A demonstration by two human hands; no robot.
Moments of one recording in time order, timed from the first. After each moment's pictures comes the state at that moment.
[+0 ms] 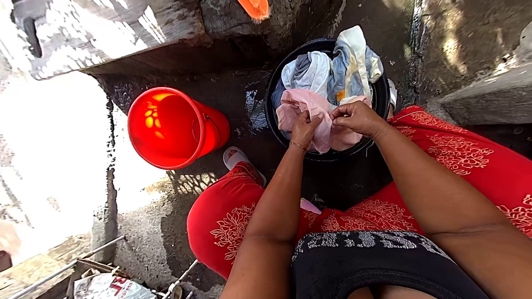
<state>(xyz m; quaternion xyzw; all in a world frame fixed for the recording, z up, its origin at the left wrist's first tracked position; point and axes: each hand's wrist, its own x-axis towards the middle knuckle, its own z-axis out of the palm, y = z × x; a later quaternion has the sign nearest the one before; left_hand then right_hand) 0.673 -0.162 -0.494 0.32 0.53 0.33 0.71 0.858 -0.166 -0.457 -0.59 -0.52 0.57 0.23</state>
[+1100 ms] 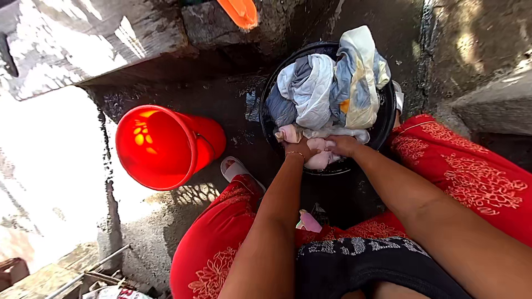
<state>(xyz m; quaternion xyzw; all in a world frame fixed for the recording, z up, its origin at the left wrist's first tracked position) 0.674 -0.145 -0.579 0.66 0.55 -0.32 0.40 0.863 -0.176 -0.599 -0.60 -0.57 0.53 -0.18</state>
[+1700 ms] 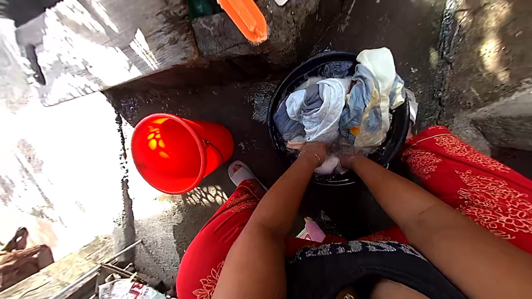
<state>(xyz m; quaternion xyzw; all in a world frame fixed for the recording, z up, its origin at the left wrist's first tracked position) 0.705 -0.107 -0.523 0.68 0.43 -0.39 0.45 0.840 -0.161 -0.571 -0.54 -0.55 0.53 -0.34</state>
